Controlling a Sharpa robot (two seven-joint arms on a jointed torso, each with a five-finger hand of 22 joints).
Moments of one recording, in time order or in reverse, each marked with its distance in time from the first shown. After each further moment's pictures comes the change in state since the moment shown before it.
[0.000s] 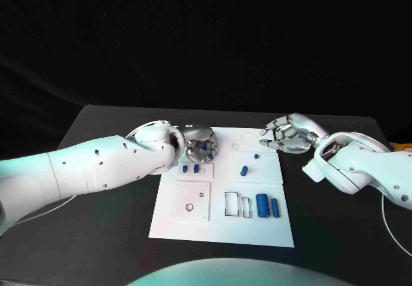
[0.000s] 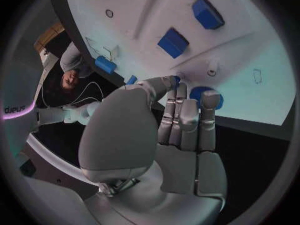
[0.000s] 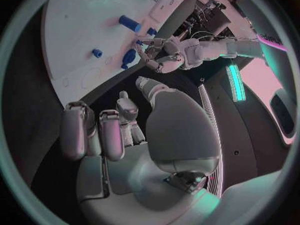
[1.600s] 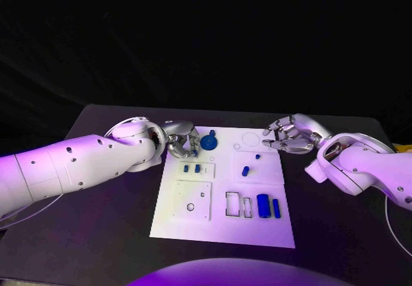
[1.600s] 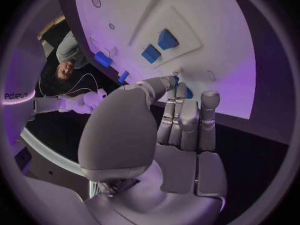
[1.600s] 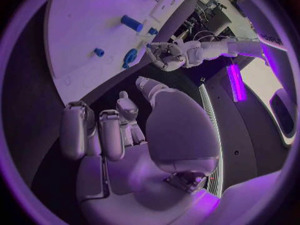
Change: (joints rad) left arm -0.007 -0.128 0.033 0.044 0.066 0.014 -0.012; left_hand -0.016 -0.008 0.000 0.000 0.000 0.007 0.000 -0.006 -0.001 0.003 0.000 -0.012 -0.002 0.003 0.004 0.003 -0.001 0.000 0.004 0.004 0.004 0.008; right arm 0.000 -0.004 0.000 -0.002 0.000 -0.001 0.000; right_hand 0.000 0.000 0.000 0.000 0.000 0.000 0.000 0.000 0.000 0.000 0.000 0.000 -0.001 0.000 0.000 0.000 0.000 0.000 0.000 0.000 -0.004 0.000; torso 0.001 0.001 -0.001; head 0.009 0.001
